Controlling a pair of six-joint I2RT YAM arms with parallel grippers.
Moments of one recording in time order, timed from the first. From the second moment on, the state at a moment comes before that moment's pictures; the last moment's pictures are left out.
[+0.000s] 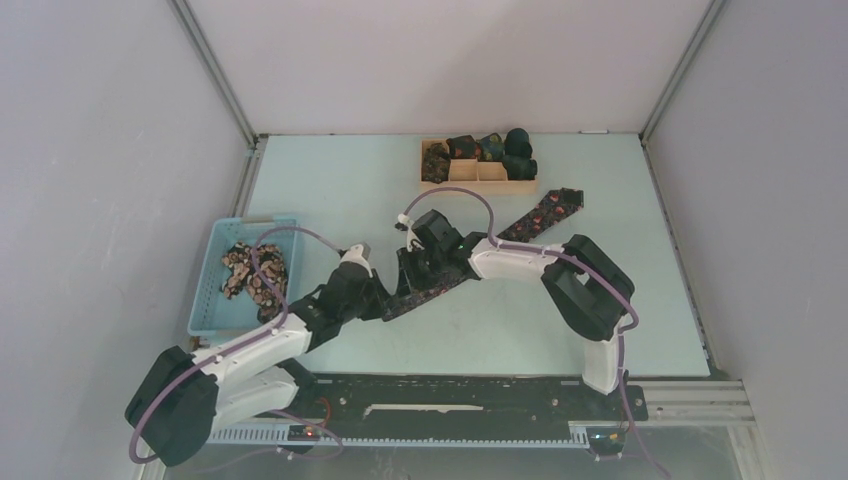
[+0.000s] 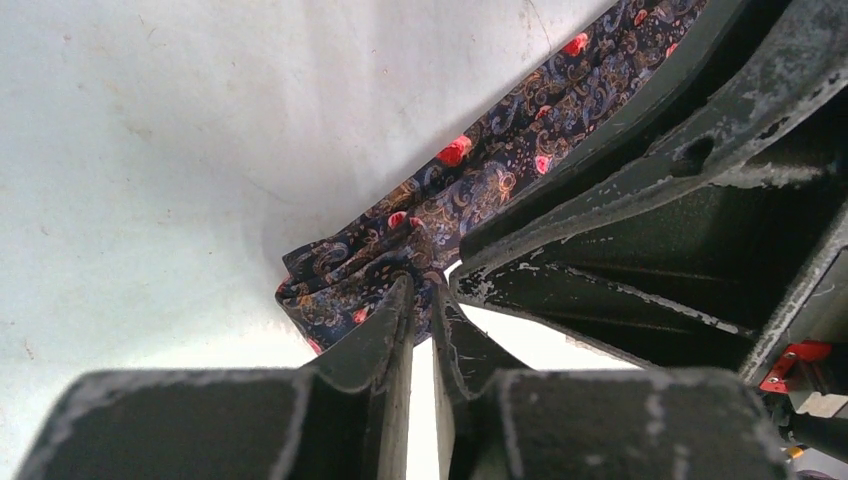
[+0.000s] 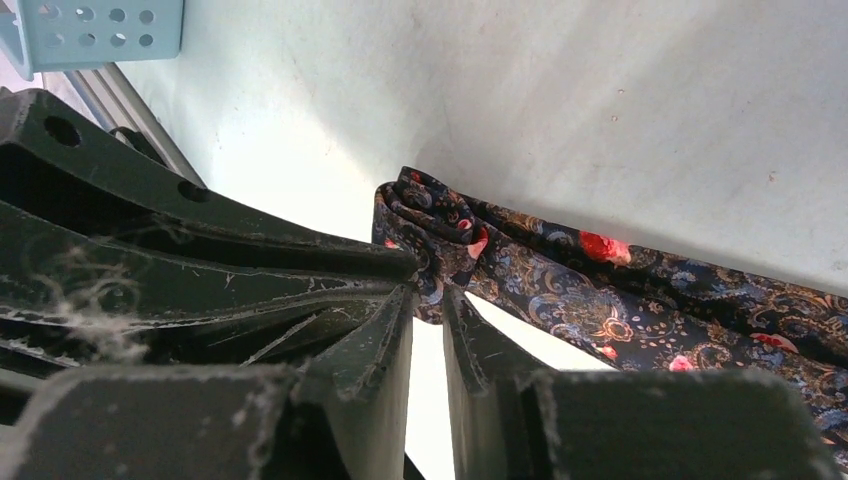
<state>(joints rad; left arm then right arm) -0.65 1.02 0.37 -0.07 -0.04 -0.78 0.88 1.93 1.24 -0.16 -0.43 0.58</state>
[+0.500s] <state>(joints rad) -0.65 0.91 0.36 -0.07 -0.02 -0.77 0.88 2.00 1.24 -0.14 -0.44 0.58</state>
